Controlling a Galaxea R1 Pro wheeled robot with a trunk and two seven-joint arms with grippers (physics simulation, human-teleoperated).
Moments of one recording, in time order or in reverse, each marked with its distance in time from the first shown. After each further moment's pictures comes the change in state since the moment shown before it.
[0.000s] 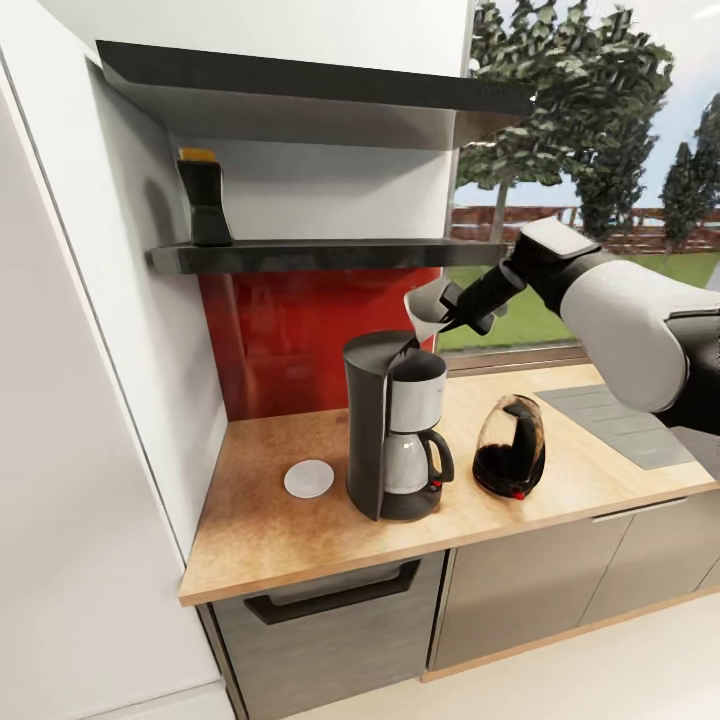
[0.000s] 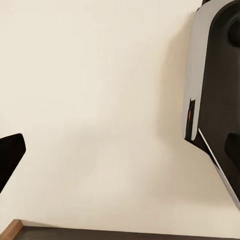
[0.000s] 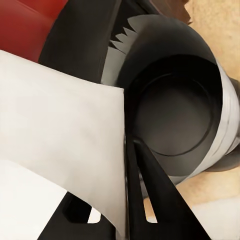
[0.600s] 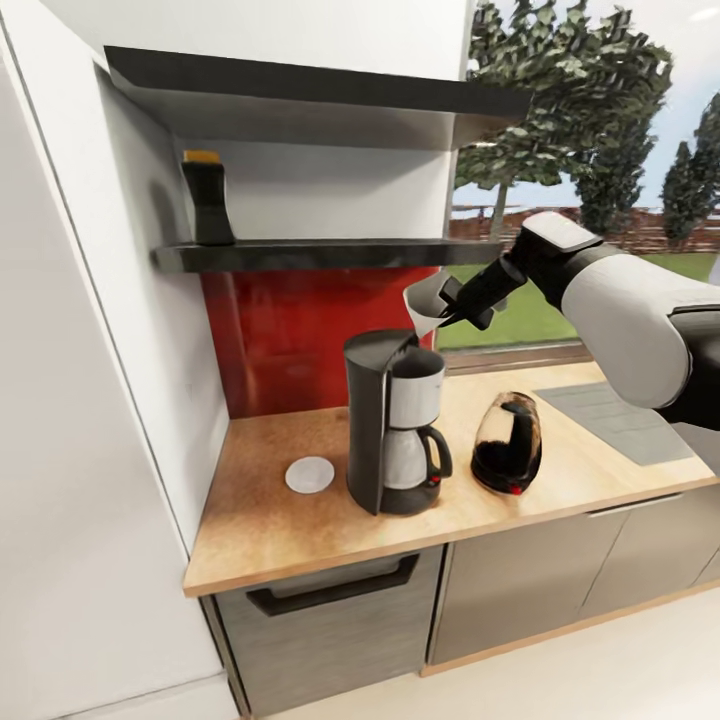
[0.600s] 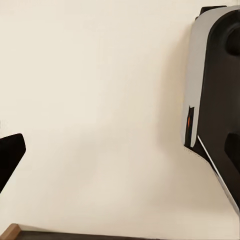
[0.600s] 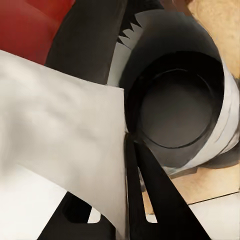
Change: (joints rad) left arm -0.003 0.000 0.000 -0.001 0.000 -0.020 0.000; right arm -0.014 0.002 0.000 -0.003 -0.002 0.000 0.001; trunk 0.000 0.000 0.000
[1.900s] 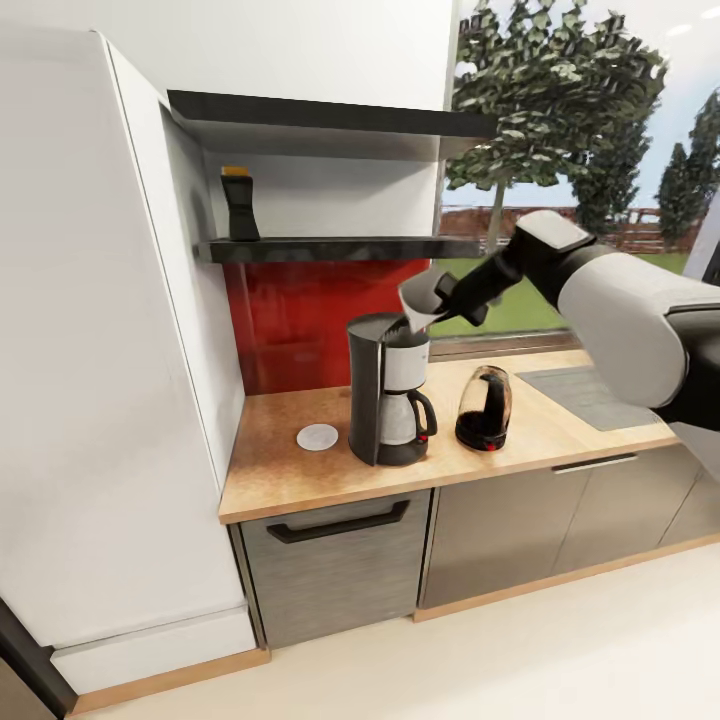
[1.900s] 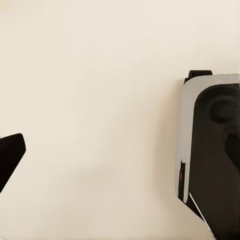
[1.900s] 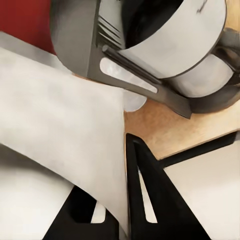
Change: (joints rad) left arm -0.041 -0.014 0.002 -0.082 0.002 -0.035 -0.009; right arm -0.003 0.011 -0.001 -0.004 0.069 0.000 0.086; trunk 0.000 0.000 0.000
